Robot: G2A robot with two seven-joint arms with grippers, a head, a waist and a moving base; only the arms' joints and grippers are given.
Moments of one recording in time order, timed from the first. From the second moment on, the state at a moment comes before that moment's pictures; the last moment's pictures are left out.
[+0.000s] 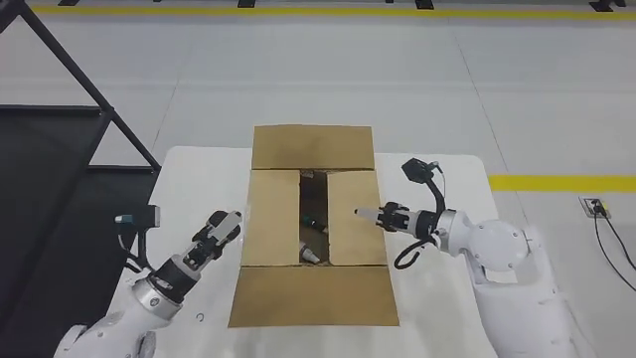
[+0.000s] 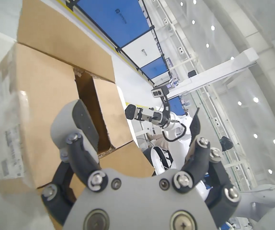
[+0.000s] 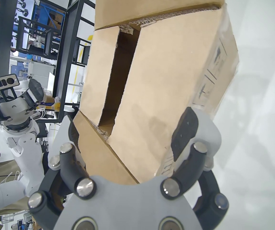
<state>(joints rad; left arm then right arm) 1.45 -1.17 -1.68 -2.06 -0.01 -0.16 -0.53 -0.88 -1.39 1.48 -1.57 -0.50 -0.05 1.15</state>
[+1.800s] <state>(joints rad) 1.61 -1.08 -2.04 -1.79 -0.28 -0.12 -1.24 -0.72 -1.37 1.38 -1.35 -0.39 0.05 0.71</state>
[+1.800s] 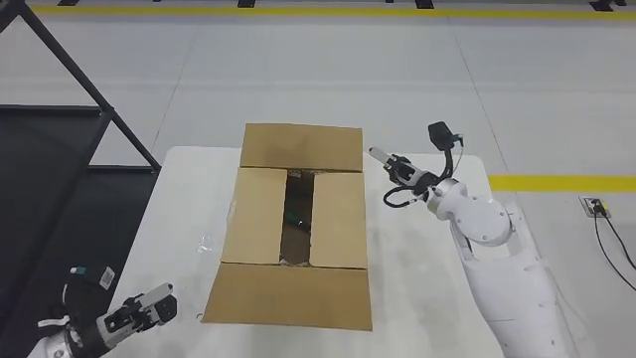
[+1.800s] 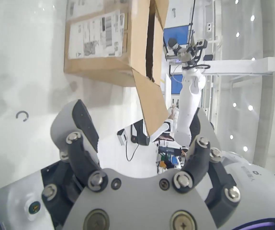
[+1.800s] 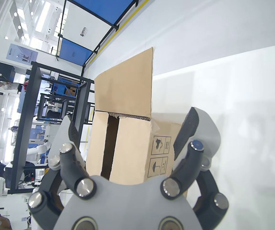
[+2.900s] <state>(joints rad) 1.66 -1.07 -1.90 -1.94 -0.42 -0.14 -1.23 -0.35 -1.48 1.20 -0.54 -0.07 -0.42 0.52</state>
